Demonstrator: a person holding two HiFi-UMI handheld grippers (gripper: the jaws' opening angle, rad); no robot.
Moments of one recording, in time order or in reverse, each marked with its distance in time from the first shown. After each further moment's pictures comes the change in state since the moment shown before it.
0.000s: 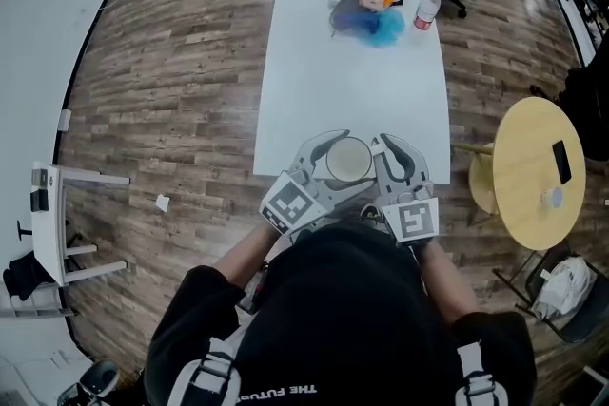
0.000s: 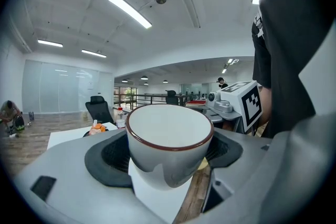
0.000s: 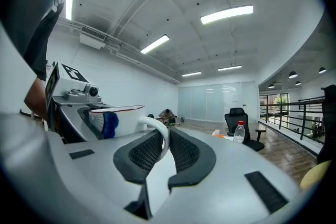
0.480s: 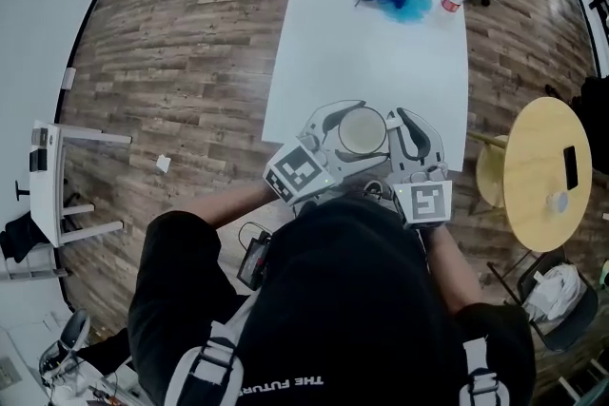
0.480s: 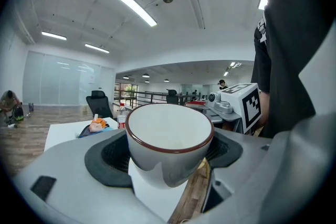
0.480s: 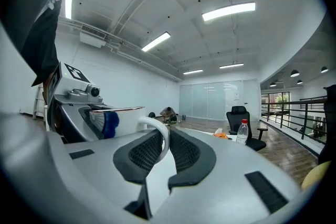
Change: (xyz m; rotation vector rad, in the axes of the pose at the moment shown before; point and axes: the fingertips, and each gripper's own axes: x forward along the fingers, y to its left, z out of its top) left arm -0.002 0.014 -0.009 -0.064 0.011 -0.015; right arm 0.014 0.003 -0.006 -0.002 0.032 0.005
